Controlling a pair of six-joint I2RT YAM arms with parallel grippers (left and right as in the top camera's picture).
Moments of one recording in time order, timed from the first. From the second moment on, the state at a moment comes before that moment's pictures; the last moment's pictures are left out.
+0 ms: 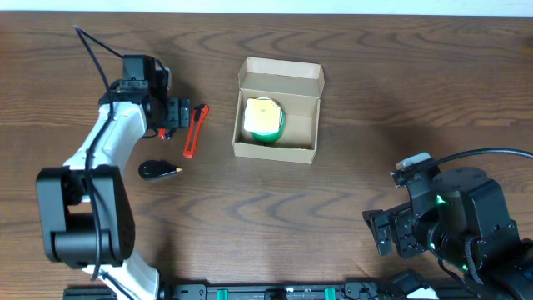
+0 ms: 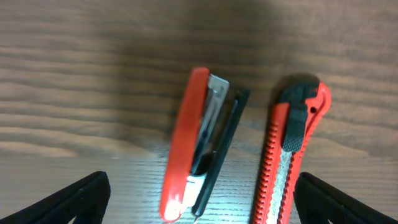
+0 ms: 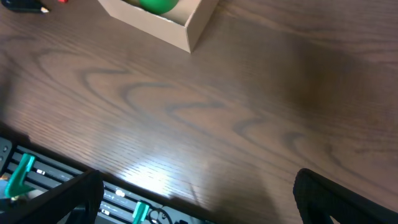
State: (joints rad) left arm 0.01 1.84 1.22 -0.55 0.04 0.01; right arm 0.45 0.86 1.38 -1.51 0.02 0.11
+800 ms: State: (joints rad) left arm 0.01 1.96 1.23 -0.50 0.03 0.04; right arm 0.45 0.86 1.38 -1.51 0.02 0.11
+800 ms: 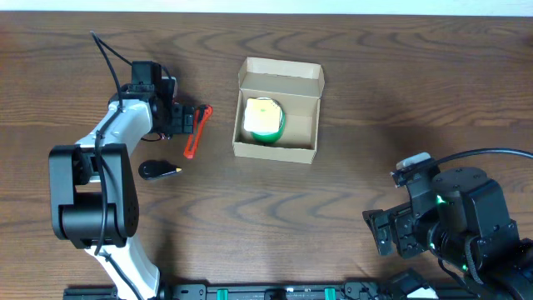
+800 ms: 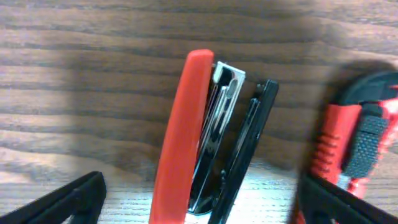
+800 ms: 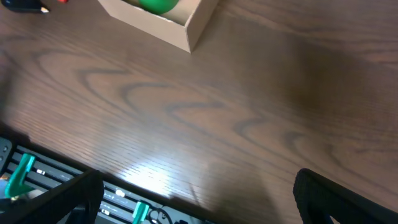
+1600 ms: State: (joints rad) left arm 0.01 1.96 1.23 -0.50 -0.03 0.04; right arm 0.45 0.86 1.38 -1.51 0.02 0.11
